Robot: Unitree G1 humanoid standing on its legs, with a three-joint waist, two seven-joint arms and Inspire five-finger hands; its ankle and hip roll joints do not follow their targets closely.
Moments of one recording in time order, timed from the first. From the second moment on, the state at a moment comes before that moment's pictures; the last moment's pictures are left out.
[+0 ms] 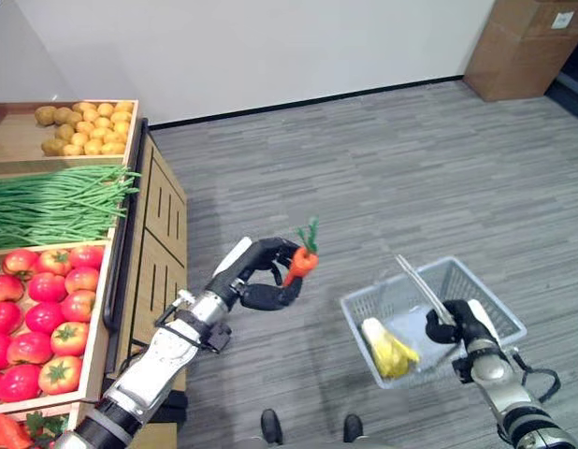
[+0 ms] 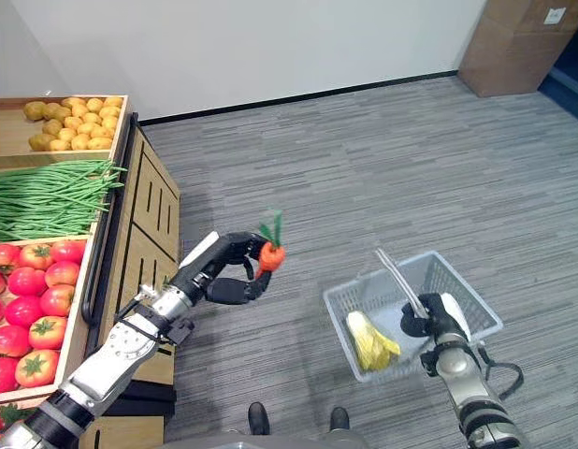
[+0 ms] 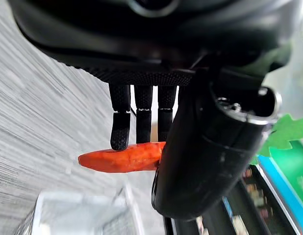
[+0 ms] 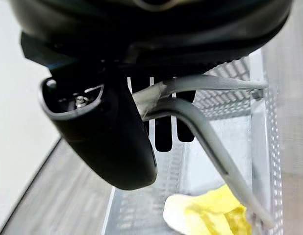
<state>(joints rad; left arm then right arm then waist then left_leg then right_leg) -0.11 0.66 -0.51 -0.04 -0.21 -0.25 -0.04 -0.14 -0.57 0.18 0.77 -0.03 -0.11 -0.19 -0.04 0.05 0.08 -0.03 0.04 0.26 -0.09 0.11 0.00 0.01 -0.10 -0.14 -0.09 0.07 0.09</state>
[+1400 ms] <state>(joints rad) -0.27 0.48 -0.69 0.44 0.64 -0.20 0.18 -0.08 -0.55 0.36 0.28 0.20 -0.14 -0.06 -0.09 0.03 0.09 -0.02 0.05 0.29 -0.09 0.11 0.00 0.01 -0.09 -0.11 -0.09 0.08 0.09</state>
